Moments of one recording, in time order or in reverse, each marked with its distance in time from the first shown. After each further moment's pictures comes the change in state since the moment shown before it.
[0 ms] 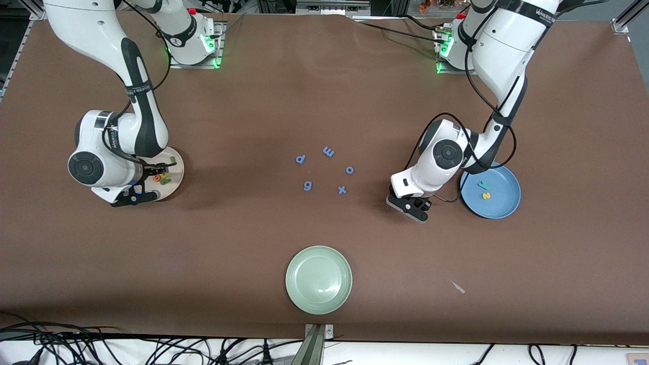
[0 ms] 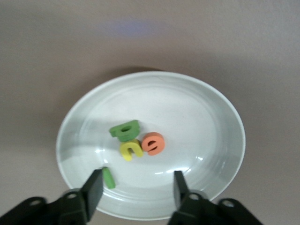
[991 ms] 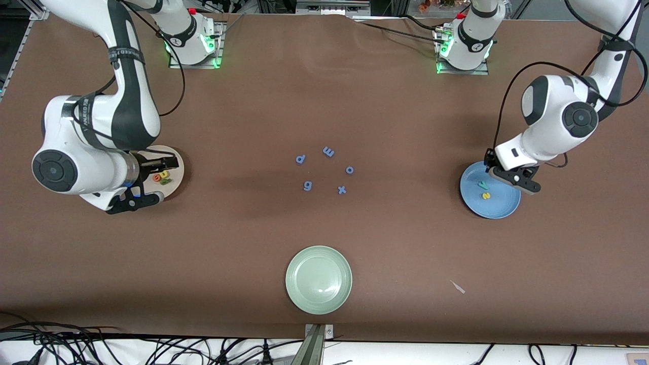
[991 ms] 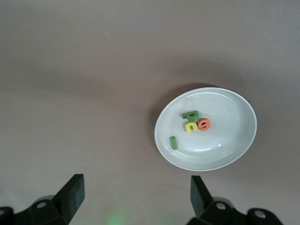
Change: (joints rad) left arm 0.436 -0.495 -0.029 -0.366 0.000 -0.311 0.280; right arm 0.047 -0.040 0.030 0.397 0.080 -0.464 0.061
